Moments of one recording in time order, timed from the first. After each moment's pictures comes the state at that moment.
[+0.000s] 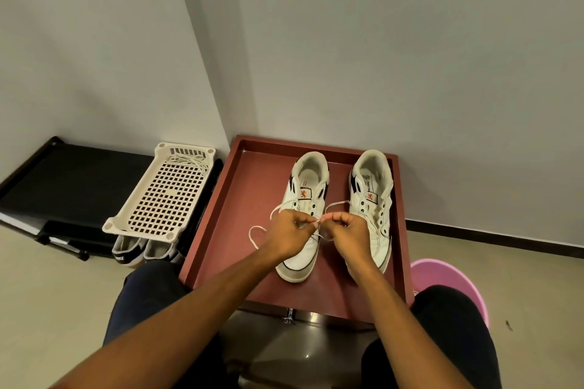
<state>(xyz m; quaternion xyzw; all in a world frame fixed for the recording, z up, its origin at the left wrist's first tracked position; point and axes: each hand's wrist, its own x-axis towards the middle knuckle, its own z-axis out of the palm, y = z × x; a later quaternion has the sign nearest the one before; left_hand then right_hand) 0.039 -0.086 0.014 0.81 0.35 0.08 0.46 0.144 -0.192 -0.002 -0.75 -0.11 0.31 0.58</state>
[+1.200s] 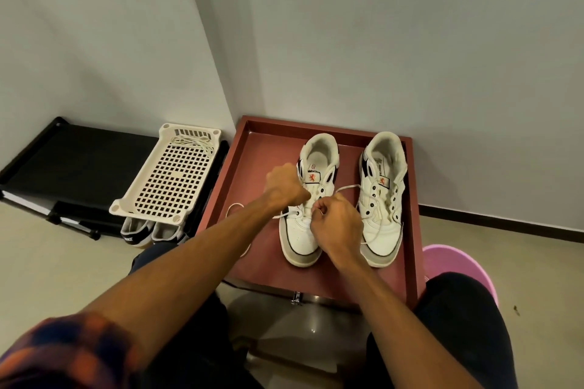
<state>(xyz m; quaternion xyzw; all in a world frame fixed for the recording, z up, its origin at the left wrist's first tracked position) 0.074 -0.030 0.034 0.85 0.45 -0.07 0.28 0.112 -0.170 -0.002 -0.89 -0.33 0.10 0.29</state>
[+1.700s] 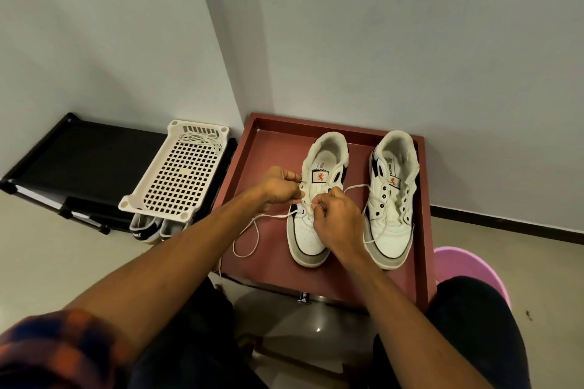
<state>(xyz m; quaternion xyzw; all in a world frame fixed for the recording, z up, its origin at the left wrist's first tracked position) 0.047 -0.008 0.016 0.64 0.44 -0.02 0.62 0.116 -0.160 -0.015 -0.87 -0.40 0.08 0.27</state>
